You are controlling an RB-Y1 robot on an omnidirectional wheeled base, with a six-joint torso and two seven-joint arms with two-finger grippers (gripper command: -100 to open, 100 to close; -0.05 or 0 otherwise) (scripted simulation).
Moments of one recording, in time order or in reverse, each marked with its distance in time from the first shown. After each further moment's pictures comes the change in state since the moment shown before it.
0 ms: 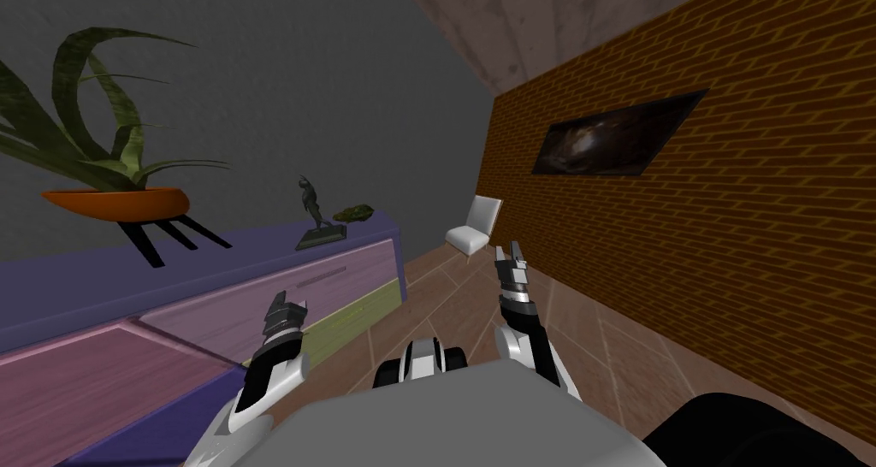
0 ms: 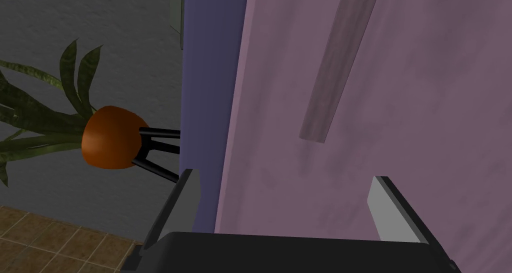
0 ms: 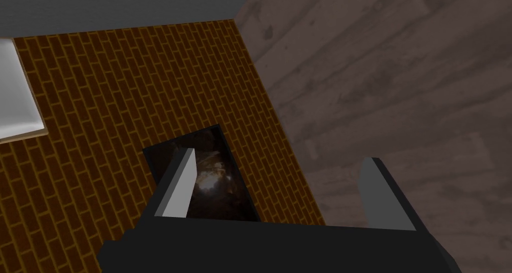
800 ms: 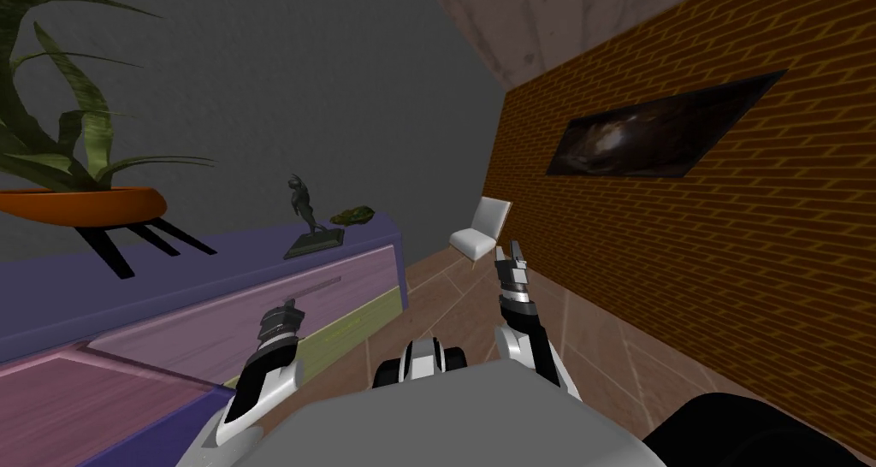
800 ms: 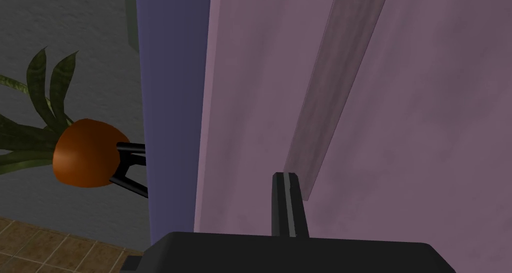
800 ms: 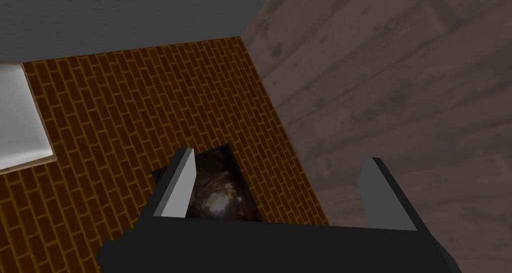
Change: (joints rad) left arm 0.033 0.027 -0.025 0.002 0.004 -0.005 0.032; right arm 0.000 0.000 0.000 0.000 0.000 0.000 0.000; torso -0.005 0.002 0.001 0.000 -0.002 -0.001
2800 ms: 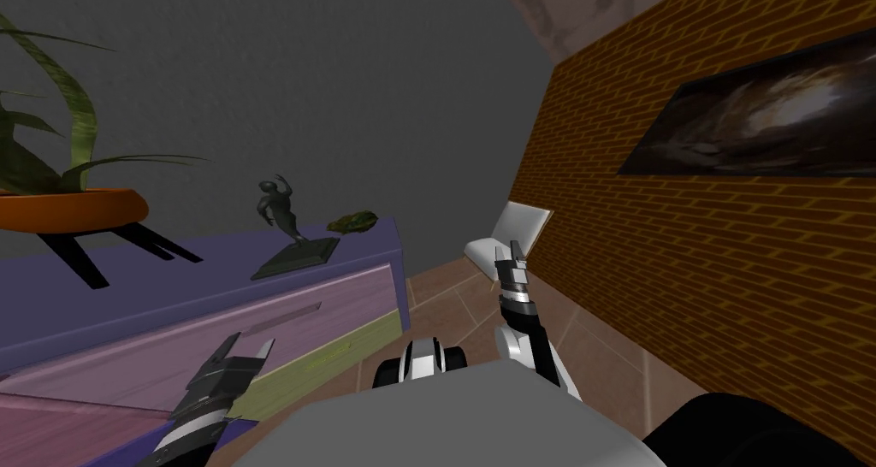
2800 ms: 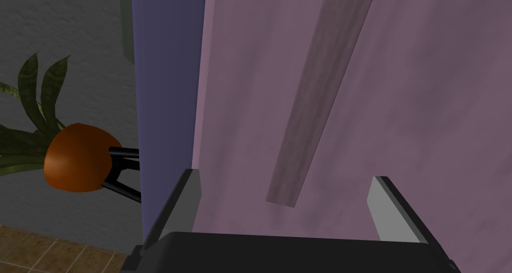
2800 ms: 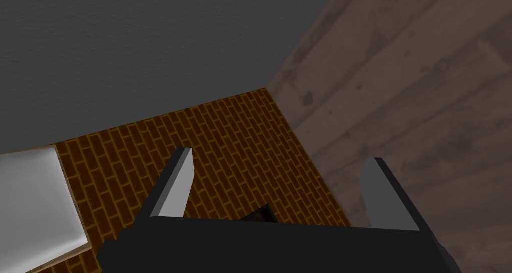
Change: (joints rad) left arm 0.393 0.176 -0.183 -0.129 0.027 -0.178 0.304; right arm 0.000 0.000 0.000 0.000 0.000 0.000 0.000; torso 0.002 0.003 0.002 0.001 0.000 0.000
